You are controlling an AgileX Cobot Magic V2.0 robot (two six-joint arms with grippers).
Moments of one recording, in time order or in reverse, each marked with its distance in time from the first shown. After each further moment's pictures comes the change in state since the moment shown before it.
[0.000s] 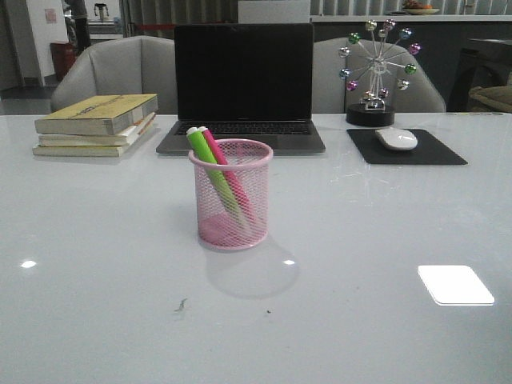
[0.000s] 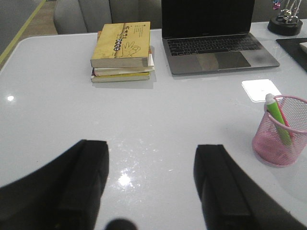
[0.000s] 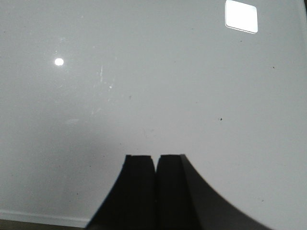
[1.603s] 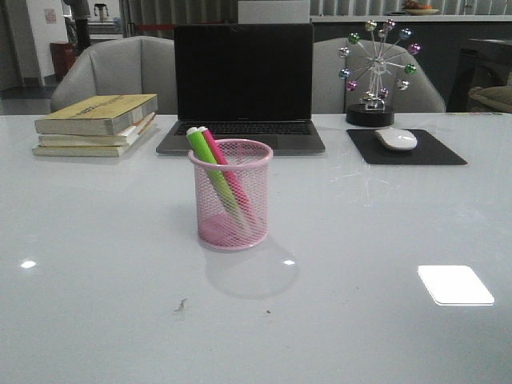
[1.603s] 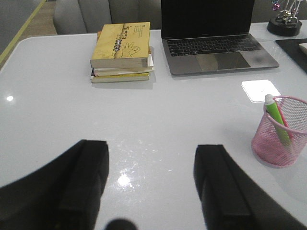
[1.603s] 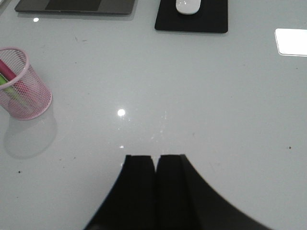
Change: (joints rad) left arm 0.000 0.000 0.000 -0.002 0.000 0.000; right arm 0.000 -0.108 0.002 0.278 -0.053 0.000
